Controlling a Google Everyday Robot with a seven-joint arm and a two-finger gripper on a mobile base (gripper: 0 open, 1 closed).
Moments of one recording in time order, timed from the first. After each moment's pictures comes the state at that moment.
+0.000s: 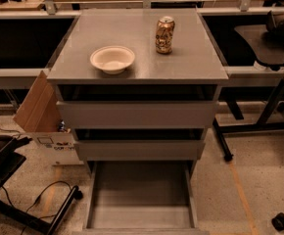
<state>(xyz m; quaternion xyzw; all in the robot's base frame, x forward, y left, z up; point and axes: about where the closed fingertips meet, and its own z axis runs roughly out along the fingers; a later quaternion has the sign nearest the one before) 0.271 -0.207 0.318 -0.50 0.84 0.17 0.13</state>
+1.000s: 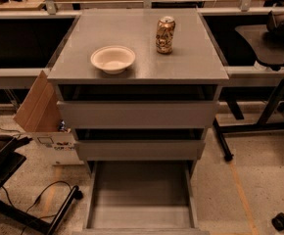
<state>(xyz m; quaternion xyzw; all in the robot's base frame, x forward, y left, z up) 0.248 -0.191 0.283 -0.49 0.84 0.20 0.13</state>
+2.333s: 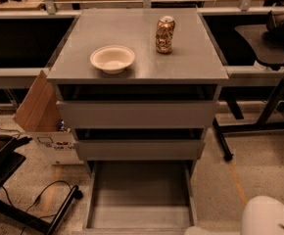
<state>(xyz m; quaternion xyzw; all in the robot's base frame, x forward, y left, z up) 0.306 -0.071 0.105 -0.54 0.77 0.33 0.13</state>
